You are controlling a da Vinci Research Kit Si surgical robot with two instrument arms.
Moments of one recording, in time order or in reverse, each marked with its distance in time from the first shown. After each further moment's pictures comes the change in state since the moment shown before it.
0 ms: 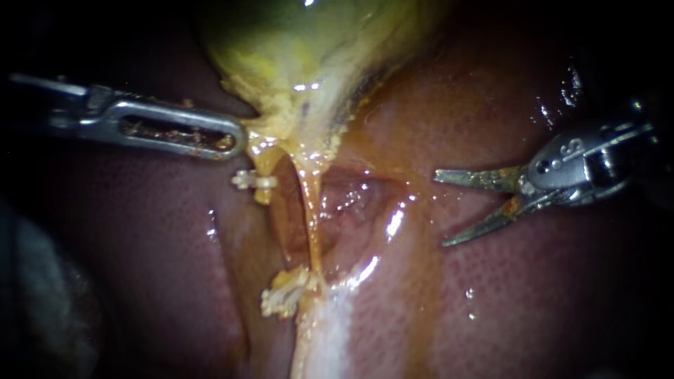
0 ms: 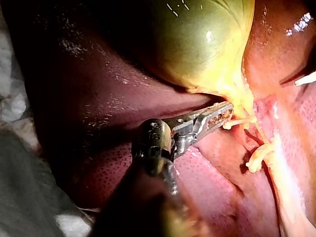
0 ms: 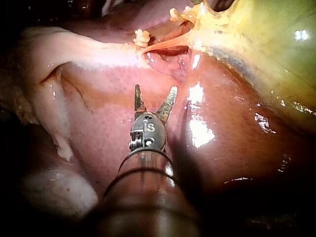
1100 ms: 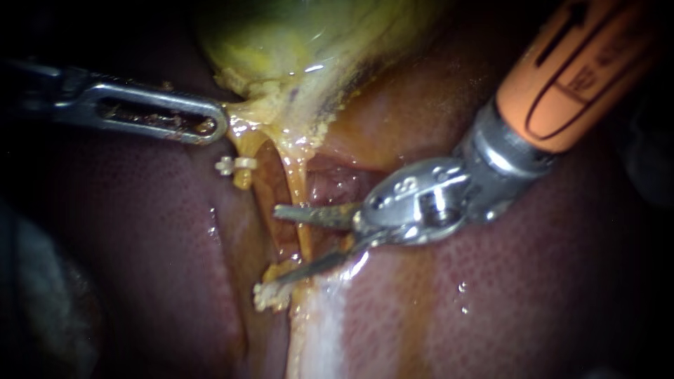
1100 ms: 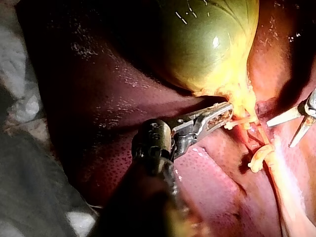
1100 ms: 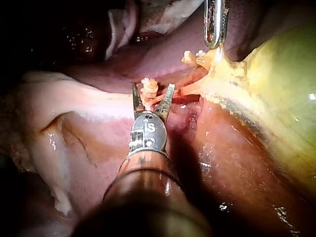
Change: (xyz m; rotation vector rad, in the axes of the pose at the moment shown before) right arm 0.007 -0.004 0.010 0.047 0.031 -0.033; left arm 0.002 0.001 -0.005 0.009 0.001 -0.019
